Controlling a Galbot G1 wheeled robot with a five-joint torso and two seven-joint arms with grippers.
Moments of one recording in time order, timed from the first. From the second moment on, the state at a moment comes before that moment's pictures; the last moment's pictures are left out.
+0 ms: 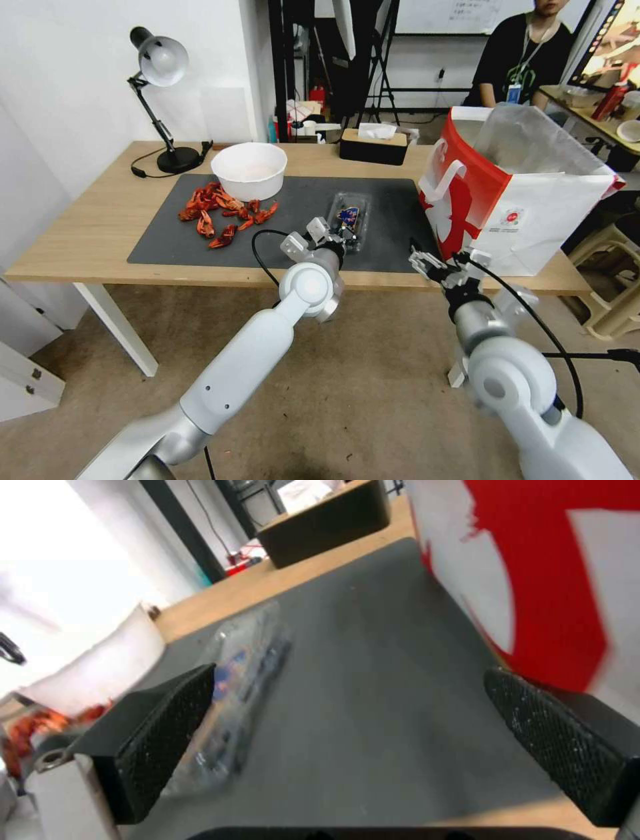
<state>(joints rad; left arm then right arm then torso) 0.64 -1.39 0.19 -1.59 -1.47 -0.02 -0.60 -1.17 1.05 0.33 2.14 1.03 -0.29 0.56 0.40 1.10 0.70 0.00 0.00</state>
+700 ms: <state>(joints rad) 0.64 -1.38 0.19 -1.58 -1.46 -0.02 -0.60 -0.82 1.11 0.14 1.87 1.31 -0.33 0.60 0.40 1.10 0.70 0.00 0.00</state>
